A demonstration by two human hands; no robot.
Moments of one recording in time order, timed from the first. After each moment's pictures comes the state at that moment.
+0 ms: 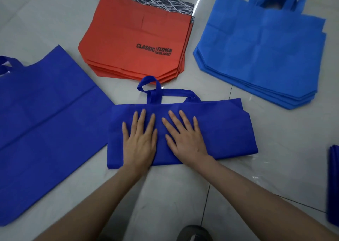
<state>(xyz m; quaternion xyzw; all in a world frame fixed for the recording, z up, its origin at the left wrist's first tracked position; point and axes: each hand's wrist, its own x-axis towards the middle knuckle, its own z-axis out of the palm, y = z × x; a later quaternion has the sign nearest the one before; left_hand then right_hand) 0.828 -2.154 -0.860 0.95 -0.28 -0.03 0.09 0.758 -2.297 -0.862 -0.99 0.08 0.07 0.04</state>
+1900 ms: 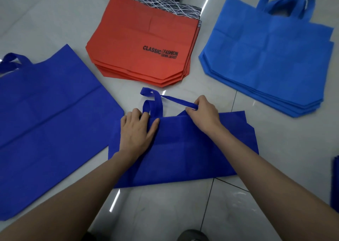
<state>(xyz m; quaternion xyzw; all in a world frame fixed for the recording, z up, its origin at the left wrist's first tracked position) 0.863 -2.155 -0.850 0.94 -0.27 0.01 0.20 0.817 -2.354 -0.812 -0.87 0.36 0.11 0.32</state>
